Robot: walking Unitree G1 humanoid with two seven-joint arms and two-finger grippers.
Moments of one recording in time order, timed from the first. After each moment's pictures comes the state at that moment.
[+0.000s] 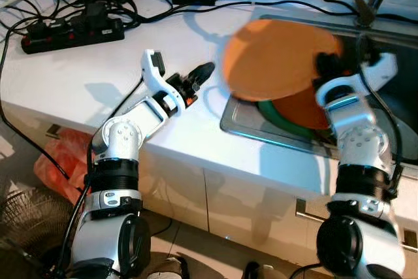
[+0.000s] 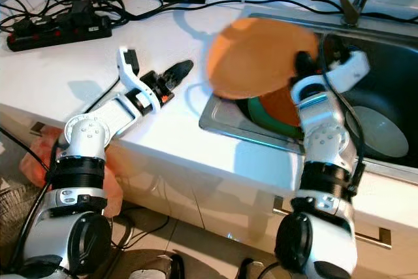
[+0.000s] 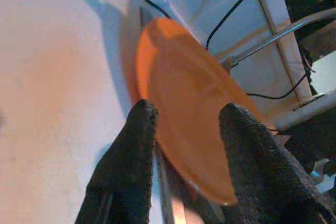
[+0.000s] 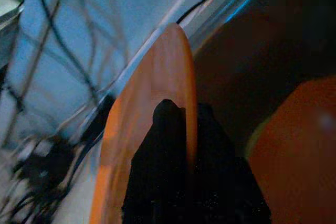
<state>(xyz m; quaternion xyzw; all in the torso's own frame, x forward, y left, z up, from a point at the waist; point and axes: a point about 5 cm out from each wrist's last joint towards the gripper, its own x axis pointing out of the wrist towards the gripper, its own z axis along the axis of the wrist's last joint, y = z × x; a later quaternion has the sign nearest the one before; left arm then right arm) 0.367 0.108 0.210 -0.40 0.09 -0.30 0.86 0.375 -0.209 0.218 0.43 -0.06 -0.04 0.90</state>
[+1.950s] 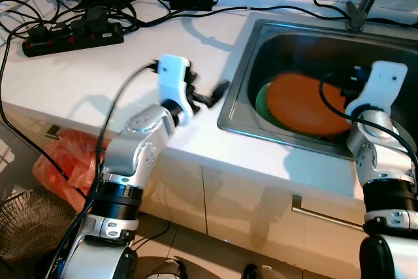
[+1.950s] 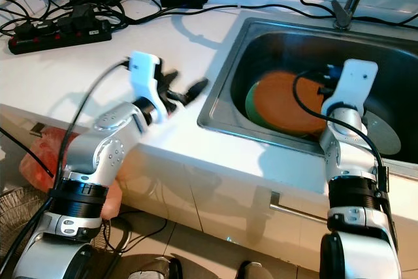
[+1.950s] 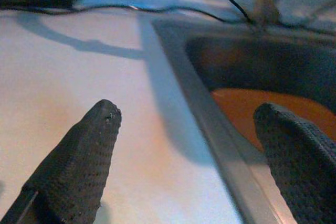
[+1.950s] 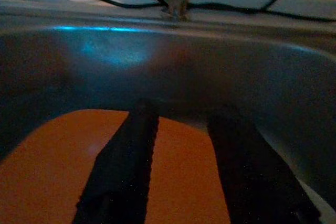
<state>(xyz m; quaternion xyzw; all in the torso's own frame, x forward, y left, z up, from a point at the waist) 0.349 0.097 0.206 -0.07 0.01 -0.26 0.96 0.358 -0.251 0.187 -0.03 0.00 -0.18 0.98</state>
